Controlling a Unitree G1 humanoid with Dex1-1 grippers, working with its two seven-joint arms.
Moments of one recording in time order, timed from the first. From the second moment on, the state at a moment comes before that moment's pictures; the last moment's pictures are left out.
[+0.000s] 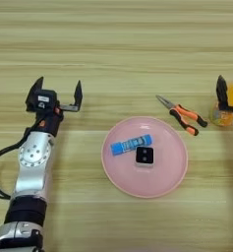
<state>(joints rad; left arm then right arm) -0.21 0.16 0.12 0.39 -0.08 -0.41 -0.16 -0.17 -0.18 -0.23 0.00 0.21 0.02 0.10</state>
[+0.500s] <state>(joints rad) -0.22 0.17 0.12 0.39 -0.08 -0.41 -0.16 -0.22 -0.24 -0.22 0.09 0.20 0.17 0.14</state>
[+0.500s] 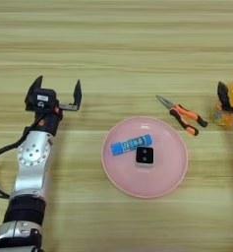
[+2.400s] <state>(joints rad) -0.15 0.38 -0.08 -0.13 -0.41 -0.07 -0.91 -0.38 -0.43 0.00 -0.28 0.37 0.33 0.74</state>
